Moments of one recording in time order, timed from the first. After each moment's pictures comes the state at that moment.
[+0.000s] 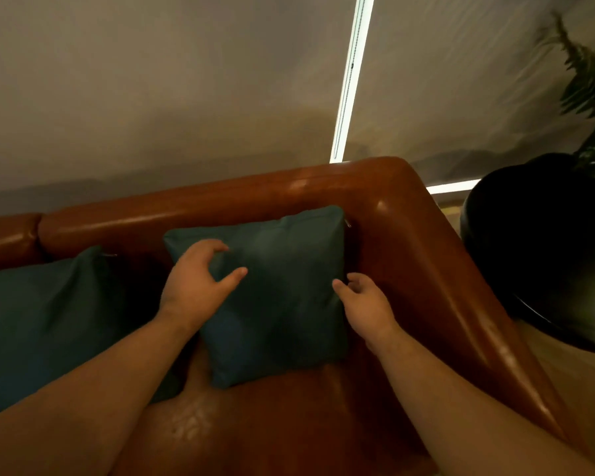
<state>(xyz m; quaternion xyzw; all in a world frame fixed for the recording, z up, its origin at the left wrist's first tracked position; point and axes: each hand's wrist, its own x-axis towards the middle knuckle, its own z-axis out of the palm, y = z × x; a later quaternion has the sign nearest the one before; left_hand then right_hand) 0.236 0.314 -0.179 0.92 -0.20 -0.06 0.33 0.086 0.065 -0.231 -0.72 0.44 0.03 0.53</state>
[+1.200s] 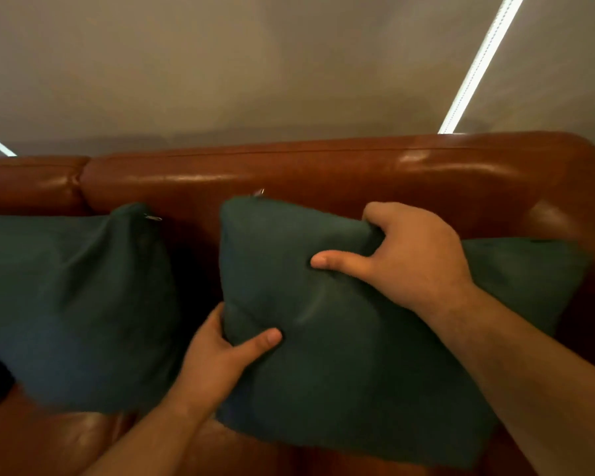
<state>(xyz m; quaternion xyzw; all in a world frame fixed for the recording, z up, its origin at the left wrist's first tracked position) 0.207 0.390 -0.314 0.77 0.09 -0.19 0.61 0.226 0.112 -0.234 -0.97 0.08 -0.11 0.21</state>
